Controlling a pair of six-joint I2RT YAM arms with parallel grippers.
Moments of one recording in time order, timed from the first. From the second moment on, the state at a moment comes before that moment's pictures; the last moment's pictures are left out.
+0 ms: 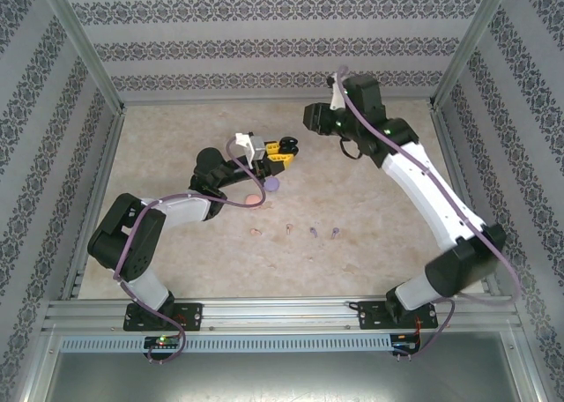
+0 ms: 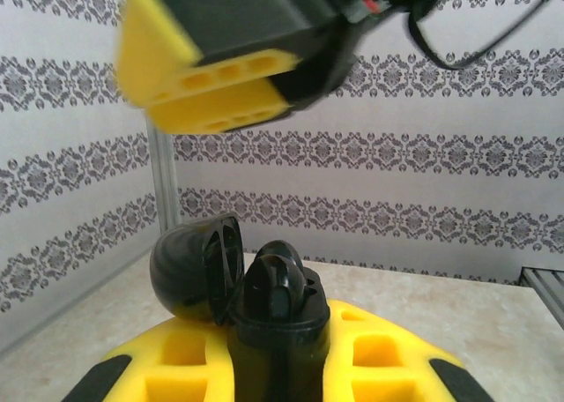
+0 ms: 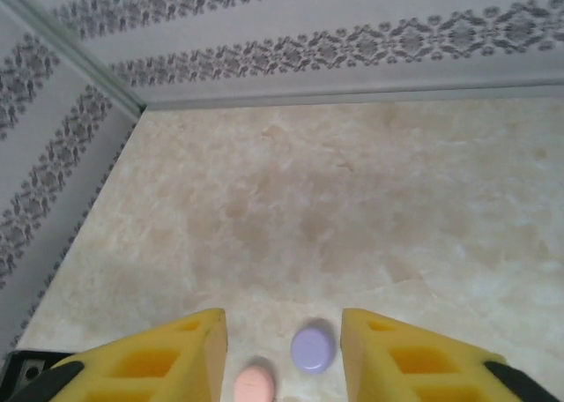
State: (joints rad) left arm -0.47 1.67 0.83 1.08 0.75 -0.12; right arm 0.43 1.55 1.63 -0.62 -0.17 0.41
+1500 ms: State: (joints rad) left arm -0.50 1.97 1.14 0.76 0.63 -0.38; right arm 0.25 1.20 1.03 -0.61 -0.12 0.60
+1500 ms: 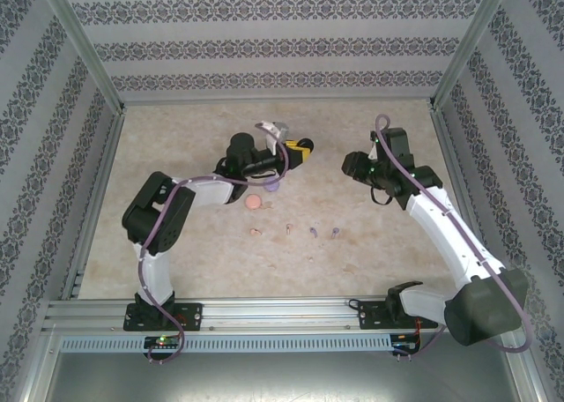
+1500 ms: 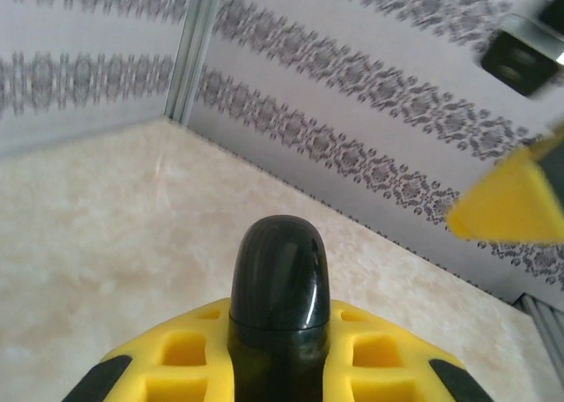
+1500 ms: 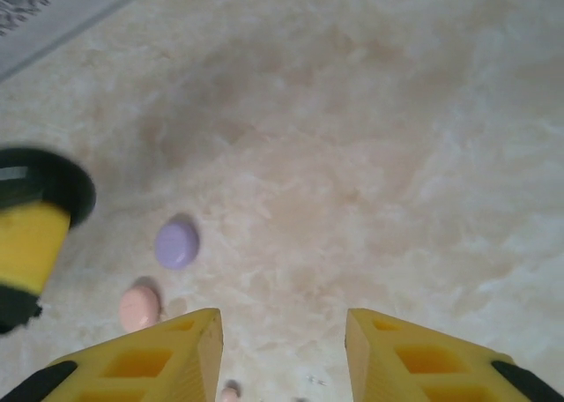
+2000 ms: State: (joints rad) left arm -0.60 2.38 1.59 0.21 0.54 -0.82; right arm 0.24 1.19 0.96 -0.54 -0.09 0.64
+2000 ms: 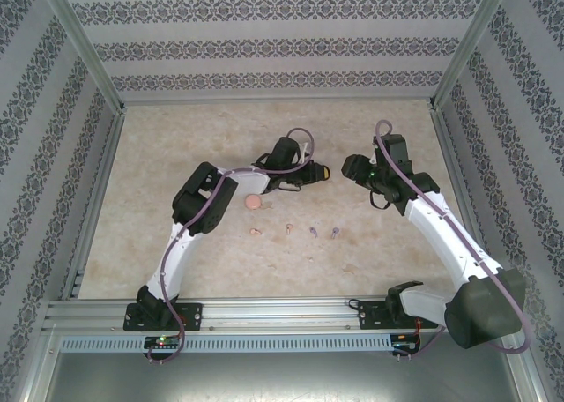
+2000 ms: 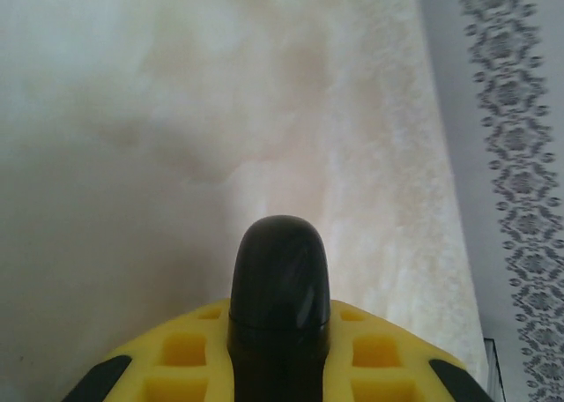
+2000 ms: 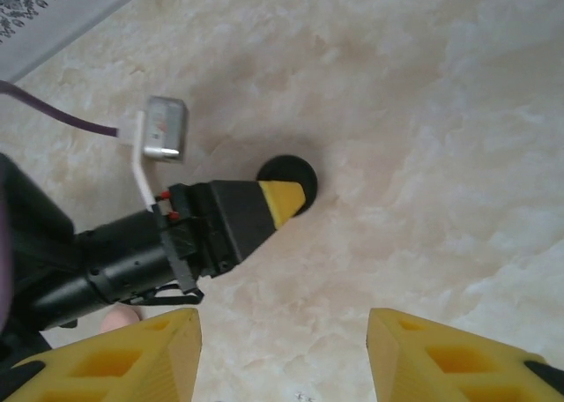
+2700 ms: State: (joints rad) left arm -0.61 2.34 1.84 -0.39 0.26 -0.70; right arm 0.20 1.17 0.98 -0.55 -0.10 0.60
